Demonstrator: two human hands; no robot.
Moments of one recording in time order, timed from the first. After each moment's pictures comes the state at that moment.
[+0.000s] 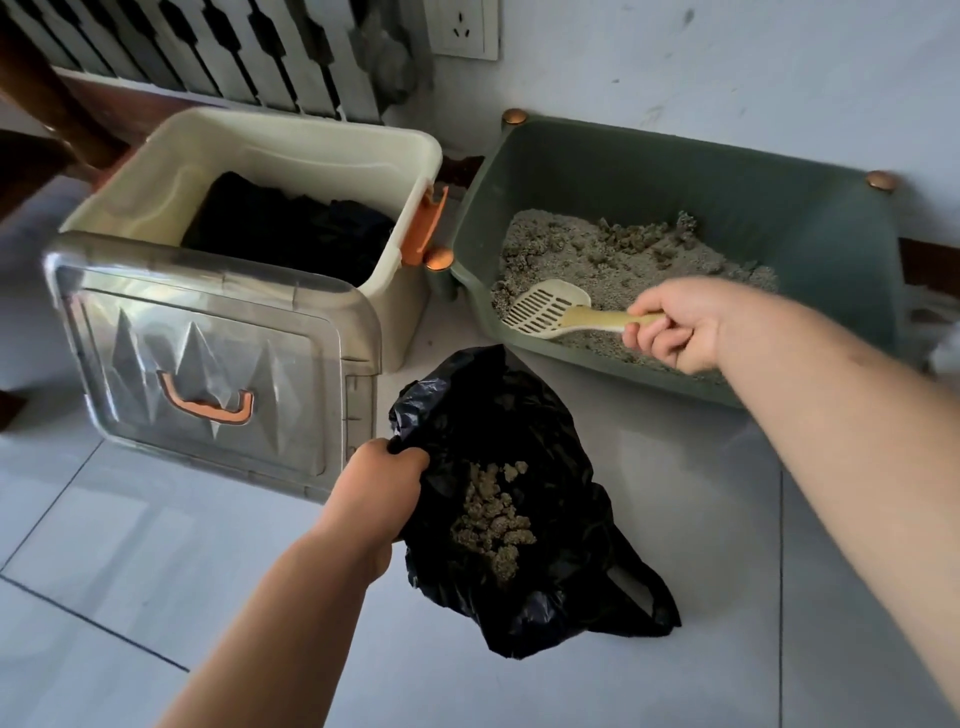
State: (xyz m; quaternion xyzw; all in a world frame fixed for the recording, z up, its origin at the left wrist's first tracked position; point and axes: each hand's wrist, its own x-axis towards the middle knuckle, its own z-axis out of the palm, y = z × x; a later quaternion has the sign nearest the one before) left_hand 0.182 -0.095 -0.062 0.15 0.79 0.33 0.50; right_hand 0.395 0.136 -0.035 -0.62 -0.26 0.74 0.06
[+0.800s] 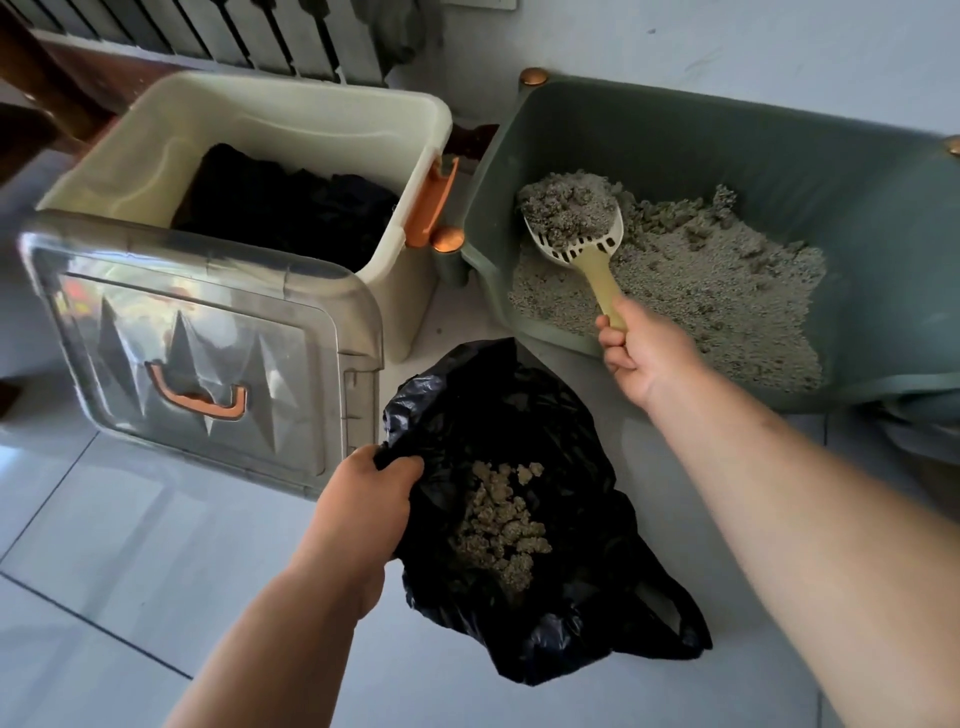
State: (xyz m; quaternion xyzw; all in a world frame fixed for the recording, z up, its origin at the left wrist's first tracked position) left_hand 0.181 -0.101 -0.058 0.10 0.80 0.35 0.48; right_hand 0.349 0.114 -0.124 -0.57 -0.20 0.71 0.38
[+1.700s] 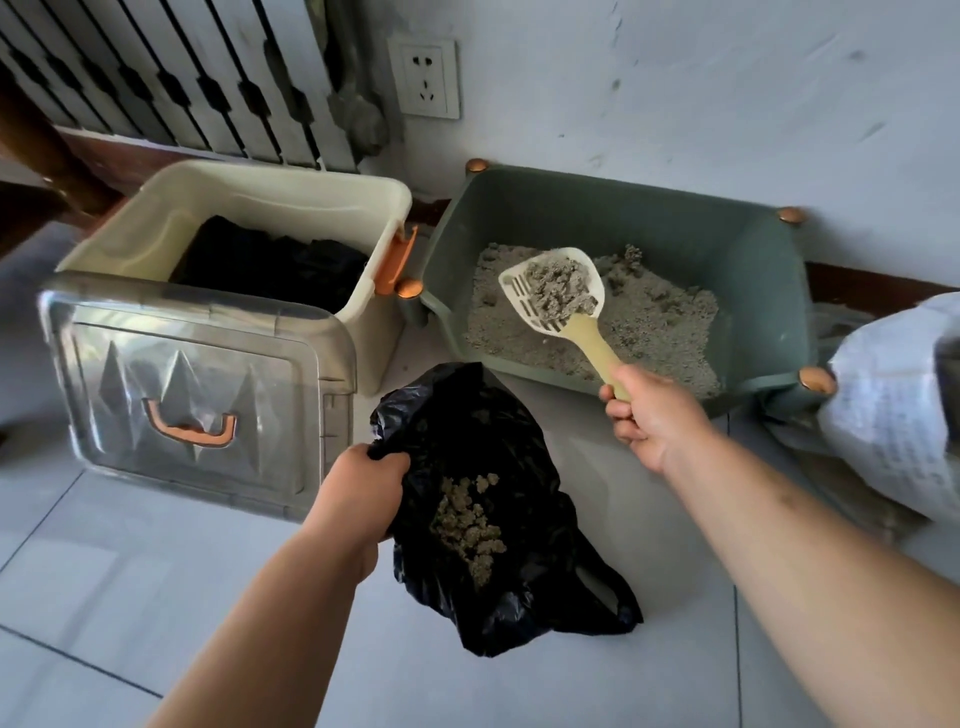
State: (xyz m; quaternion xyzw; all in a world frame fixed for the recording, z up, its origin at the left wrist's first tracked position) left_hand 0.196 -0.095 -0.048 0.16 0.79 0.36 0.48; right_hand 0.425 0.055 -0.076 -0.60 -0.27 0.66 0.37
